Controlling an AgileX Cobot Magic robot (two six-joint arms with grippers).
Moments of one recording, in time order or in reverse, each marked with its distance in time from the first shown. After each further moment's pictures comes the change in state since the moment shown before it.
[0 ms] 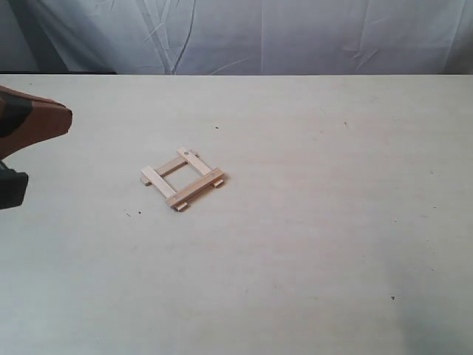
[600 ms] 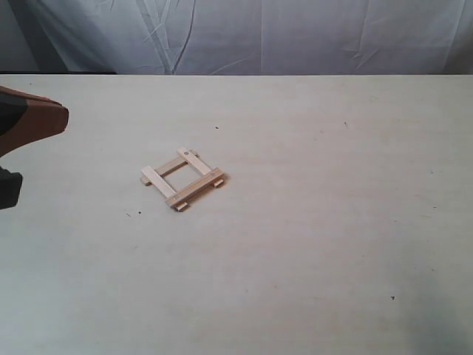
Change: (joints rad) left arm 0.000 -0.009 0.000 0.000 0.002 0.002; right arm -0.199 -0.102 0.150 0.087 -0.070 -0.152
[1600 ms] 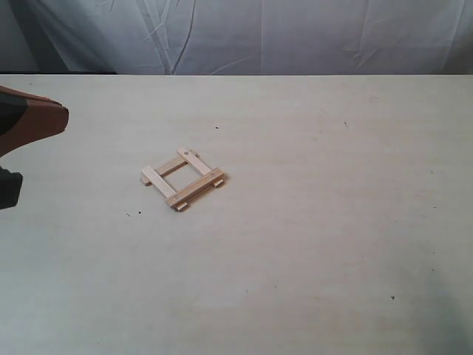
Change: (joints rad) left arm 0.000 0.000 0.000 0.000 0.000 0.000; right arm -0.042 -0.025 0.225 0.047 -0.185 -0.104
